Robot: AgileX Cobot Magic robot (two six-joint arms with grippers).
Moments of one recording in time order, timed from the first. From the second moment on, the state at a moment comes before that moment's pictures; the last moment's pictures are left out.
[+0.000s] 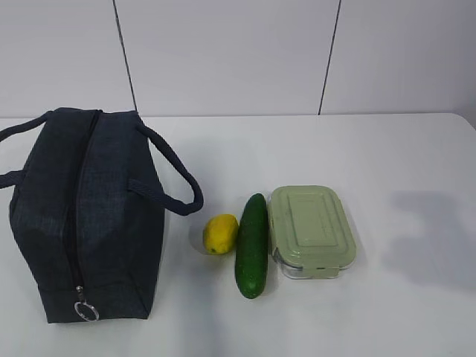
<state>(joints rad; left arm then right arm) -0.10 0.01 -0.52 0.12 1.12 -0.19 -0.08 0.47 -0.62 0.39 1.03 -0.24</state>
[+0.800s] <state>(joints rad) -0.10 0.01 -0.52 0.12 1.12 -0.19 -0.08 0.90 -0.72 0.66 0.98 -0.59</state>
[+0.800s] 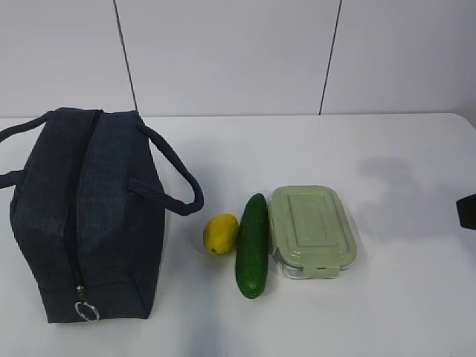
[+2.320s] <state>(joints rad) -0.10 0.01 -0.52 0.12 1.12 -0.19 -0.34 1.76 -0.93 1.09 1.18 -1.15</state>
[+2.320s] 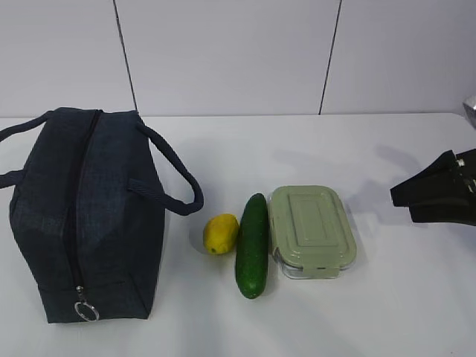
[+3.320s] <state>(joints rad) -0.10 0.01 -0.52 0.12 1.12 -0.19 -0.32 2.02 -1.06 1.21 1.17 -1.24</state>
